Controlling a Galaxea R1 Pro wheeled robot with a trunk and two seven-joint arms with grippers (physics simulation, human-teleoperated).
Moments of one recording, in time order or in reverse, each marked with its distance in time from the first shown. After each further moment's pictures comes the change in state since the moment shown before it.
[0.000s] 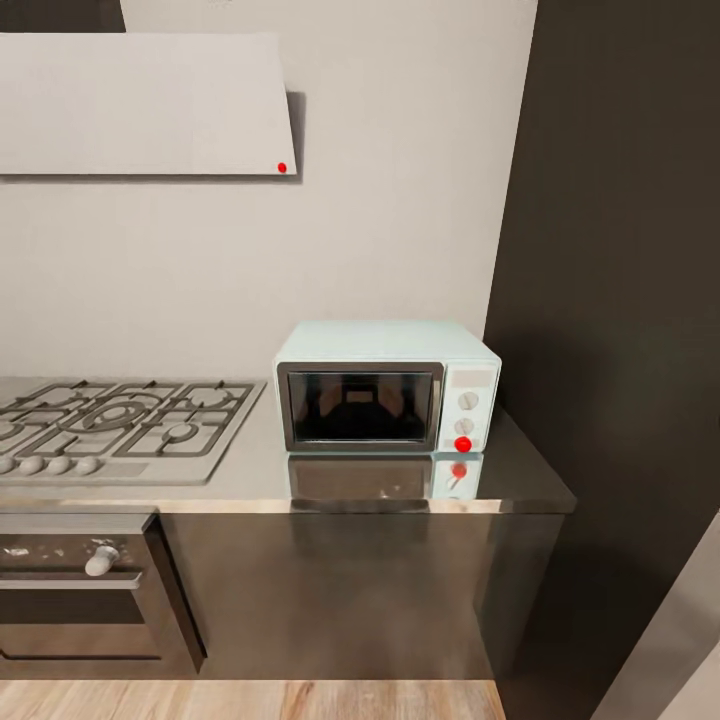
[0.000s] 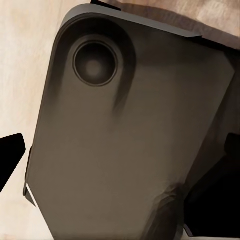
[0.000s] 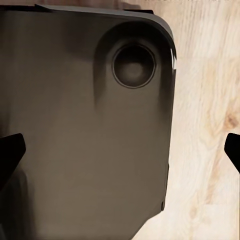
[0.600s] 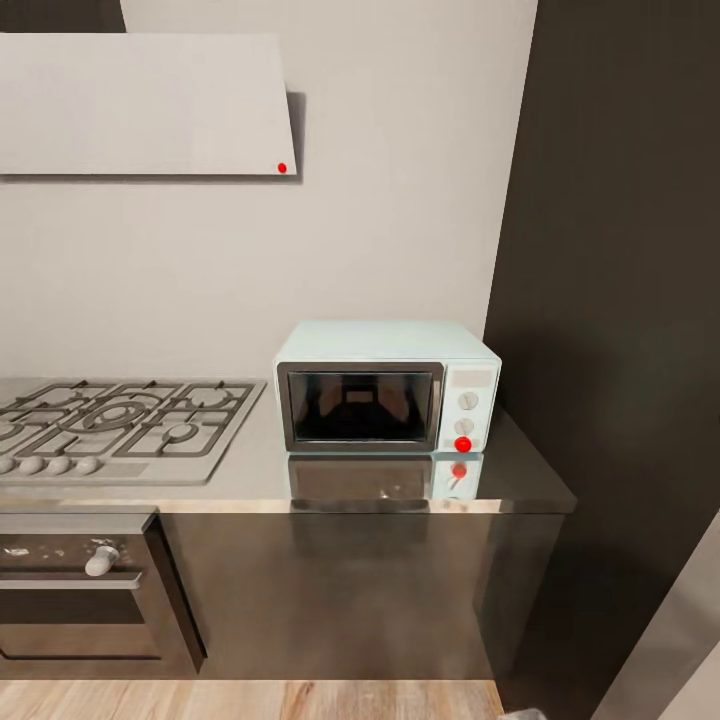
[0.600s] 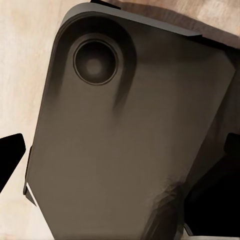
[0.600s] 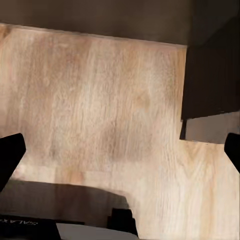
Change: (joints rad) left arm 0.000 0.000 0.000 0.002 0.000 0.001 0.000; right arm 0.000 0.004 0.042 -0.960 0.072 0.498 0.015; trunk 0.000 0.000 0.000
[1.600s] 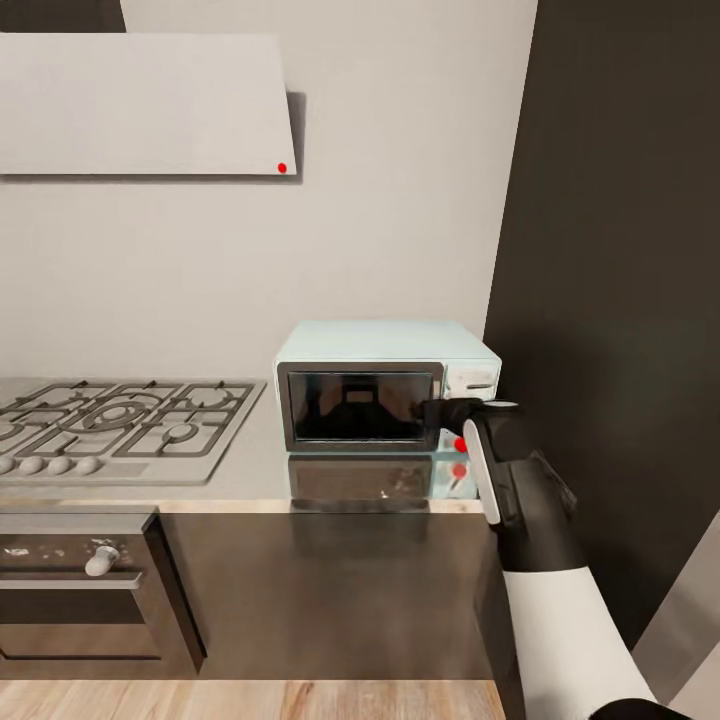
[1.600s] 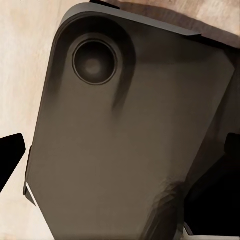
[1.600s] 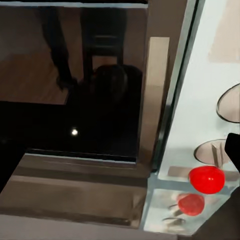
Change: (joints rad) left arm 0.000 0.000 -0.002 0.000 -0.002 0.000 -0.001; right arm -0.775 0.155 0.010 -0.502 -0.002 0.597 -0.019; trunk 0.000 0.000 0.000
